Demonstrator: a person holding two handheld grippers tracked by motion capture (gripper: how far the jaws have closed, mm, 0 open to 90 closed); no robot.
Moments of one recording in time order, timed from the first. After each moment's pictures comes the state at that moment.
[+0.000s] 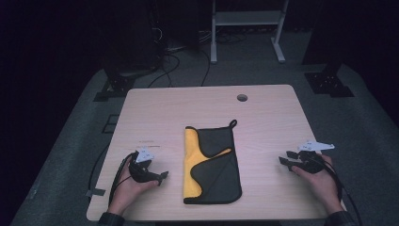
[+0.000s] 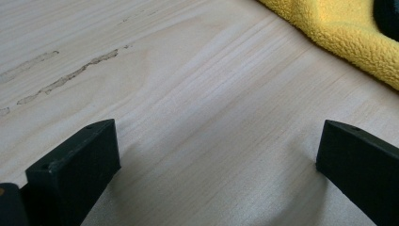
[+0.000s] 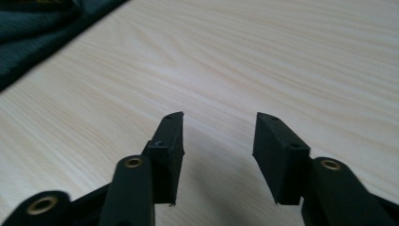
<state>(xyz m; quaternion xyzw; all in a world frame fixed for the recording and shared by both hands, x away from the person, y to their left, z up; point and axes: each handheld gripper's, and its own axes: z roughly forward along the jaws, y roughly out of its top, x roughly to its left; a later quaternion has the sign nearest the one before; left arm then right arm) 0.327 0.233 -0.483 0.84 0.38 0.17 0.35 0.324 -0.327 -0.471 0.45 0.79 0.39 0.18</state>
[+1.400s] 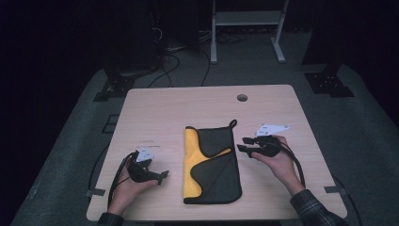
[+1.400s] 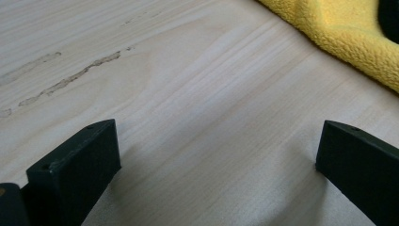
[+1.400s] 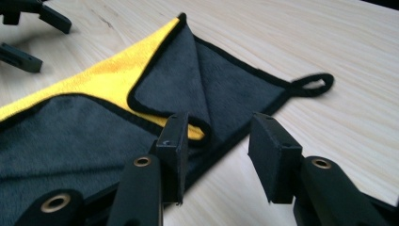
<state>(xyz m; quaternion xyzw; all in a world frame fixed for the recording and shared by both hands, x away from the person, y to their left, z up) 0.328 0.232 -0.484 0.84 0.39 0.17 0.35 0.367 -0.204 -0.434 0.33 0.82 0.45 0.13</state>
